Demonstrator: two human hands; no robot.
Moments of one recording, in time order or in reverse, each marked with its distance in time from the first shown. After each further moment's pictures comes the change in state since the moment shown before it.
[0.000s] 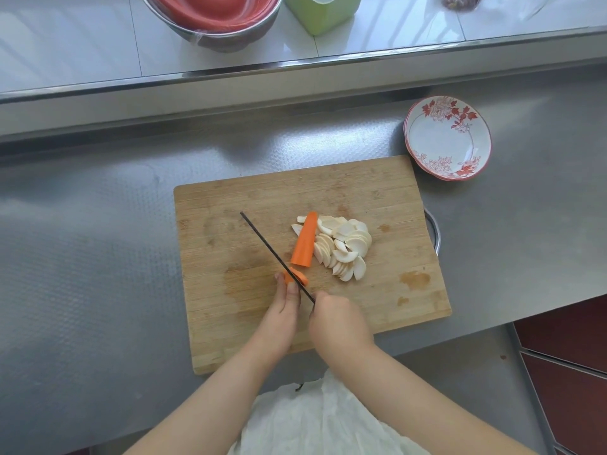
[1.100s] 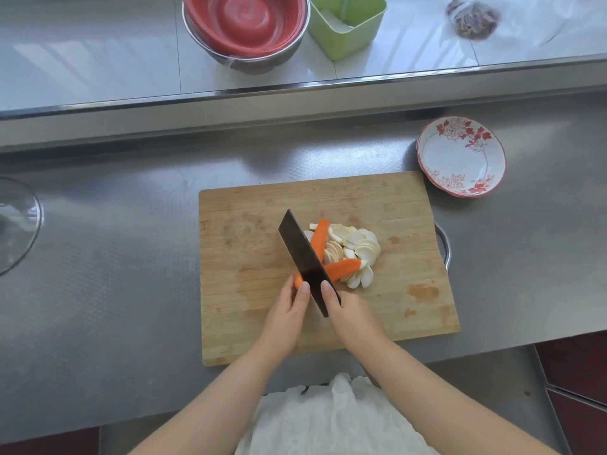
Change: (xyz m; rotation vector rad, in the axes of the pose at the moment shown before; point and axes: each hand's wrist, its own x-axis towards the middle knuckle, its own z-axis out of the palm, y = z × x) left_hand -0.026 0.027 0.011 0.011 0.127 0.148; right_hand 0.014 0.035 0.005 0.466 -0.026 -0.019
